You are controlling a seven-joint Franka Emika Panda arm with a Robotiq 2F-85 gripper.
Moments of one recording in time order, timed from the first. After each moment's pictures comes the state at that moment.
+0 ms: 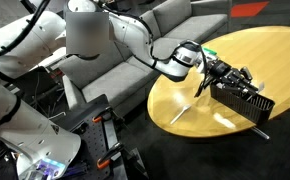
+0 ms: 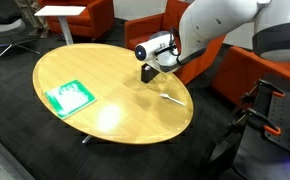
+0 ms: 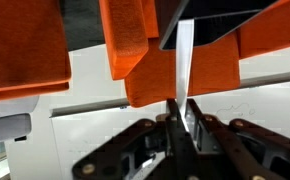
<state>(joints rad) 0.58 1.50 -0.79 -1.25 -0.55 2.28 2.38</state>
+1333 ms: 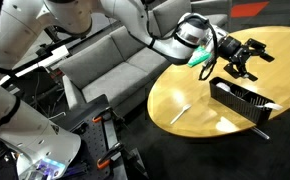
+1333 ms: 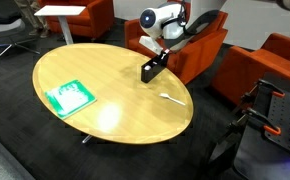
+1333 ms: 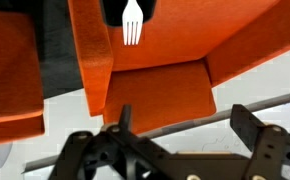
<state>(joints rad) 0.53 1.22 -0.76 -1.45 -0.60 2.58 2.30</state>
